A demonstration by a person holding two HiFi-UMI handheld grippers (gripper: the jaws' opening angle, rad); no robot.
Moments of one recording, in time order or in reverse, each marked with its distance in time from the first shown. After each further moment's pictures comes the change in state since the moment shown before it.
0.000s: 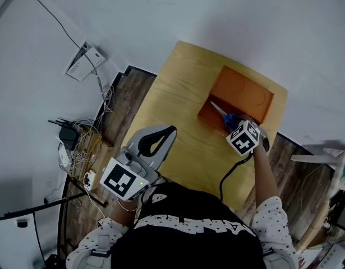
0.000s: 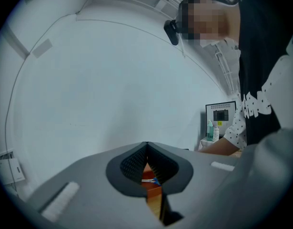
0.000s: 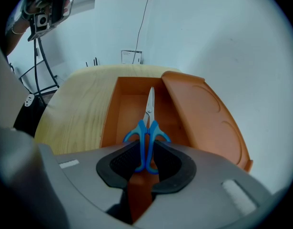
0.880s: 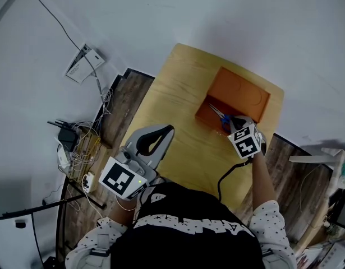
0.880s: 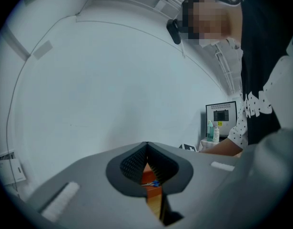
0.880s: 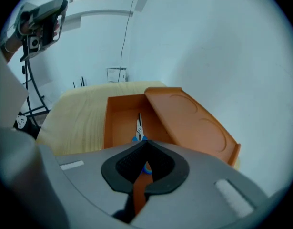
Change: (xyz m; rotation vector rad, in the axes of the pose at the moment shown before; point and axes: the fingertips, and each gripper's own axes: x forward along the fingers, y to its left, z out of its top) left arm -0.006 -0.001 -0.001 0.000 0.006 0.013; right arm -0.026 -0.016 0.010 0.192 -0.169 -0.102
